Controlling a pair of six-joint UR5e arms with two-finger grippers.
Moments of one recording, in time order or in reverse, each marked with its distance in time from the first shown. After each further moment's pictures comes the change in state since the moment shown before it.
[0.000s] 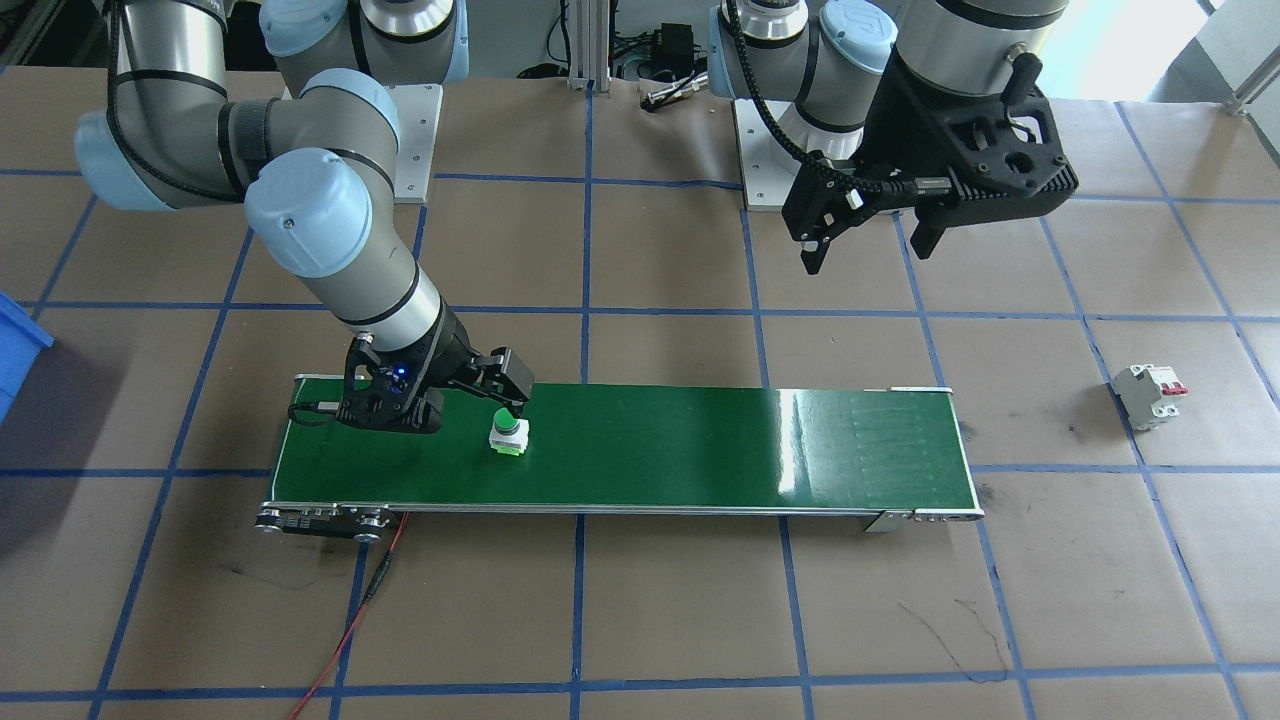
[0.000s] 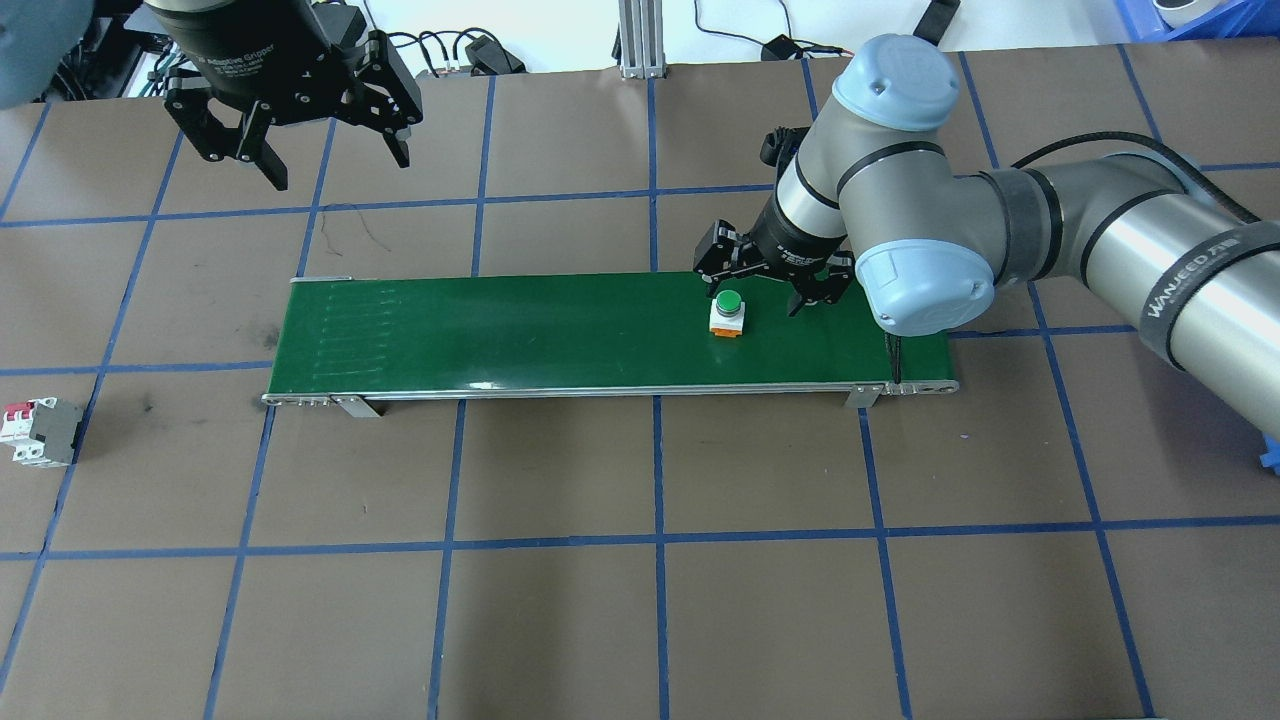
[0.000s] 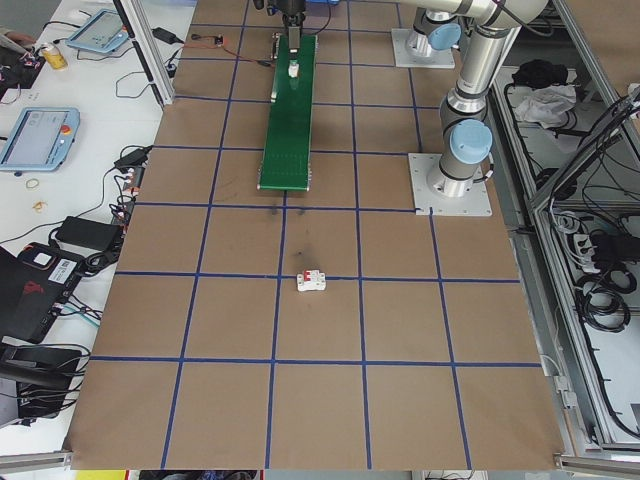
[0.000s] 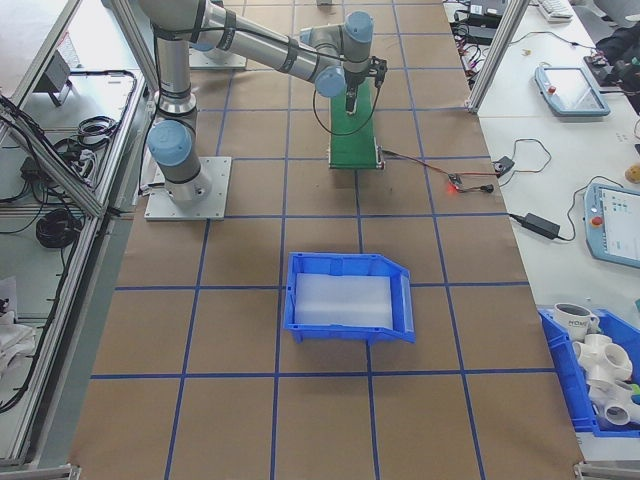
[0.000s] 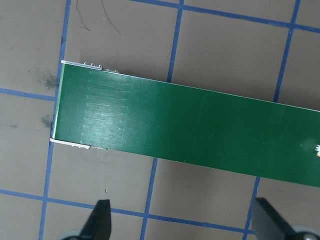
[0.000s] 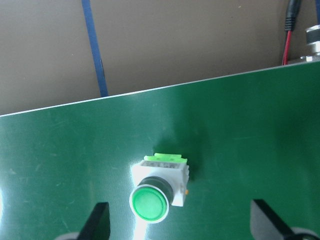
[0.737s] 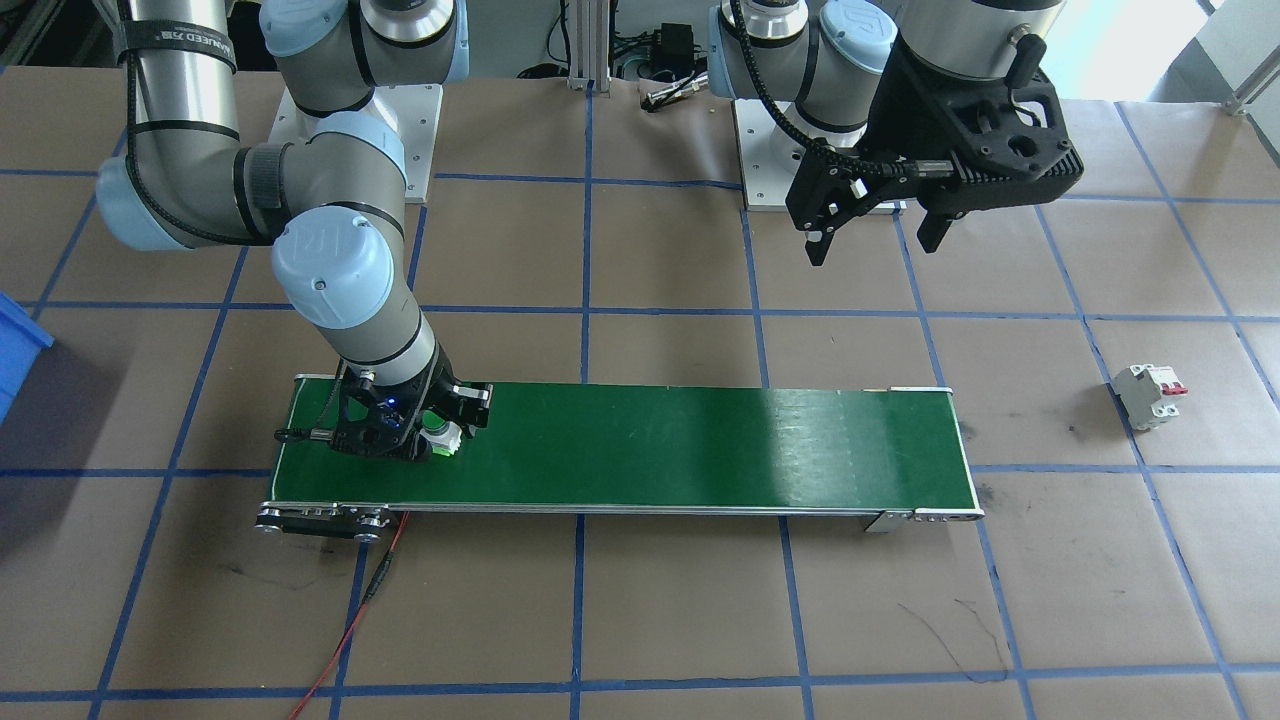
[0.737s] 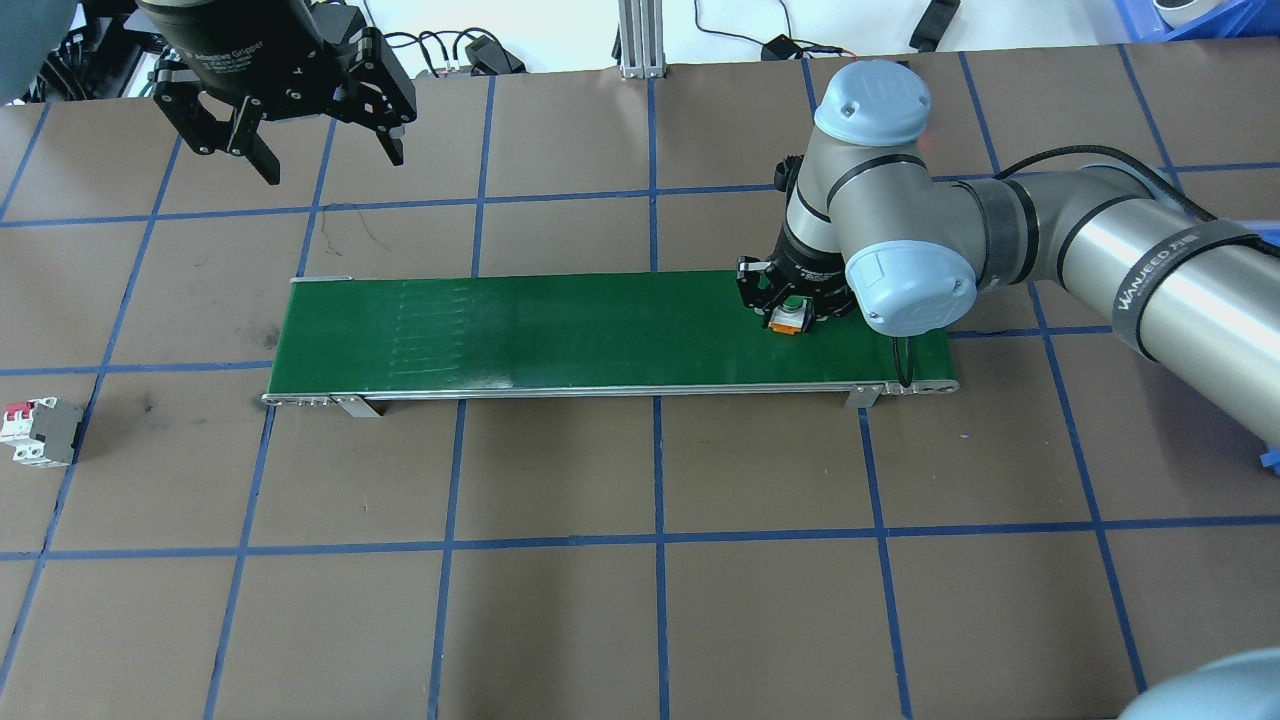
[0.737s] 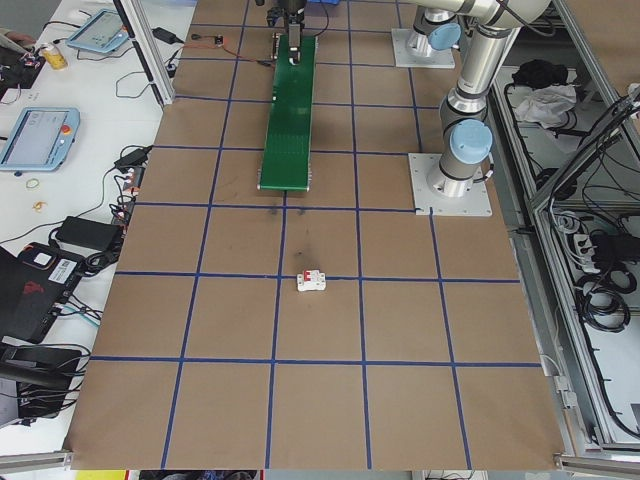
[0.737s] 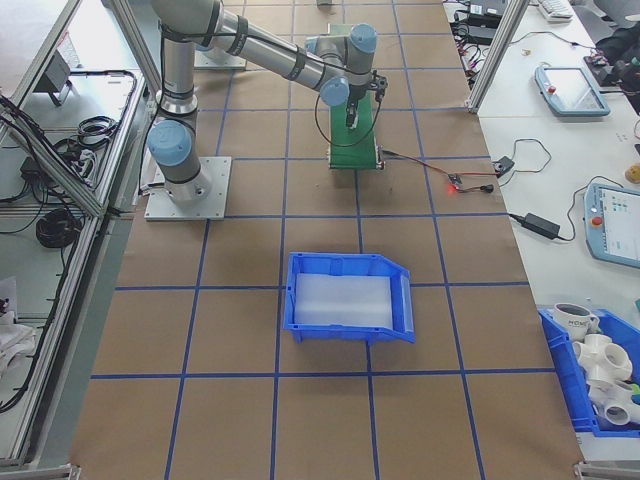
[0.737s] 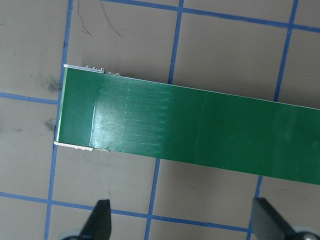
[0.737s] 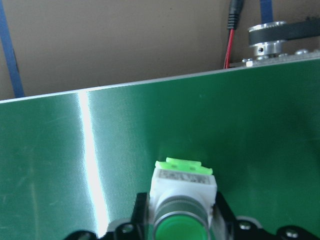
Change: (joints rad) left arm 0.000 0.010 0.002 0.000 0.008 0.033; right arm -0.004 0.059 0.000 0.025 -0.158 -0.043
